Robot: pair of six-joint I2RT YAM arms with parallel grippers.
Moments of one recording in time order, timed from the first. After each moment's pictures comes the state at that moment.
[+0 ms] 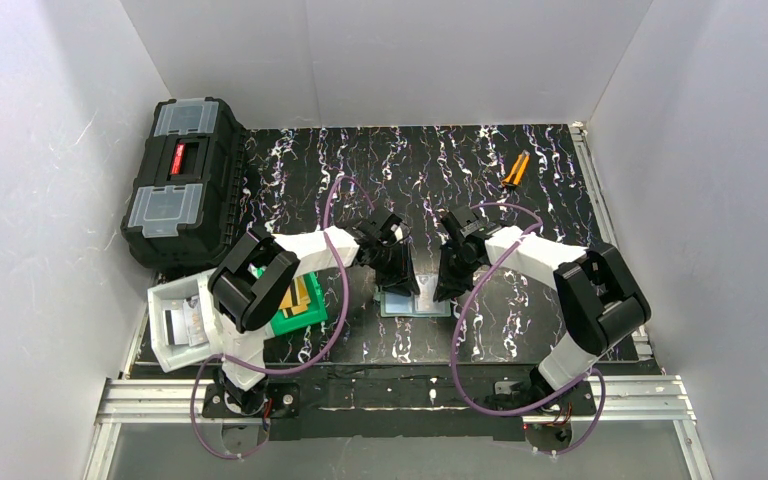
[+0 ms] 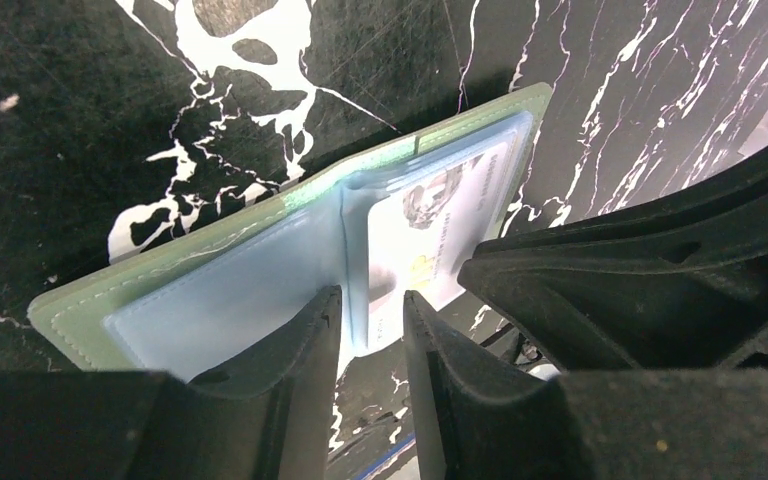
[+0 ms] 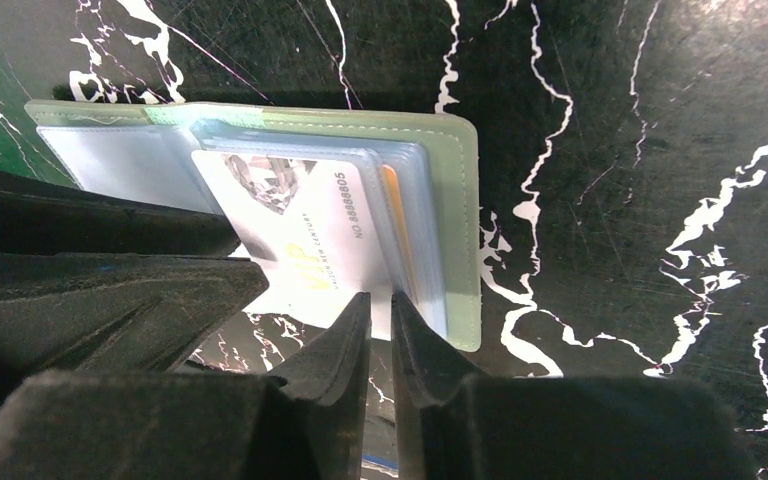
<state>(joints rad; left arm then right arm) -0.75 1.90 1.17 -0.36 0.39 -0.83 0.58 1.63 0.94 -0.61 -0.23 0.73</state>
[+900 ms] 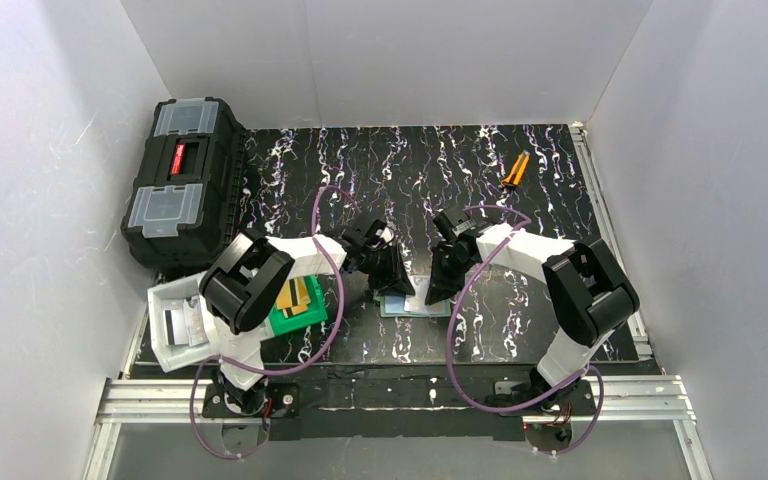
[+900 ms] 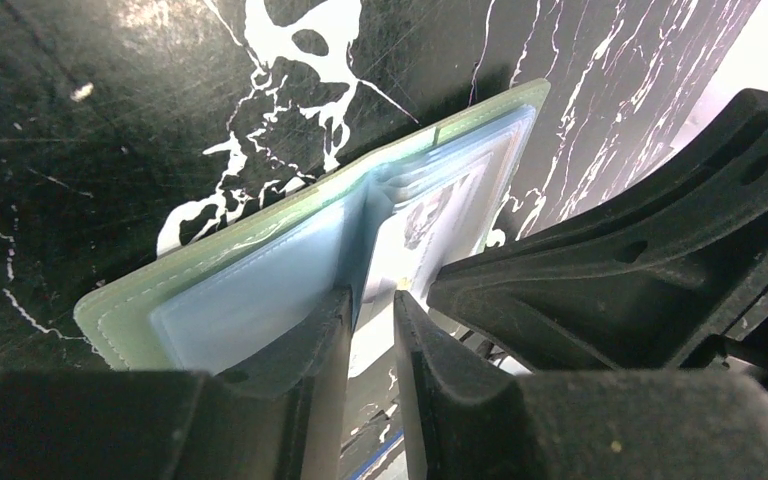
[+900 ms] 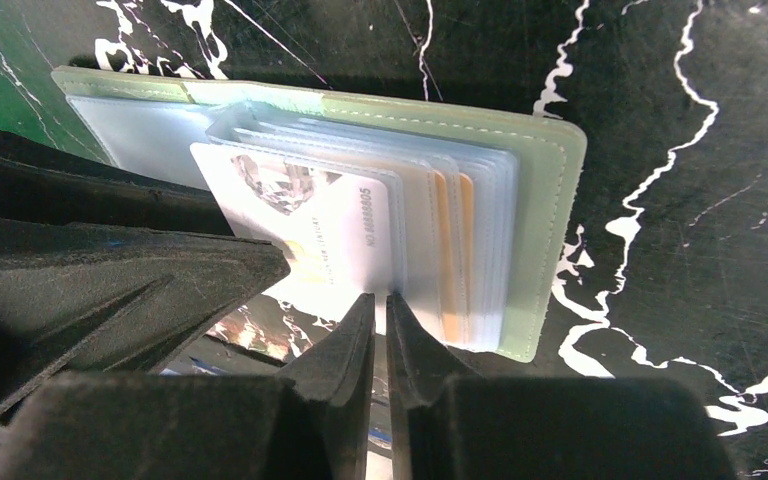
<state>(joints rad) -0.69 1.87 1.02 -0.14 0.50 -0.88 0.60 1.69 0.98 -0.60 -0.31 0.74</state>
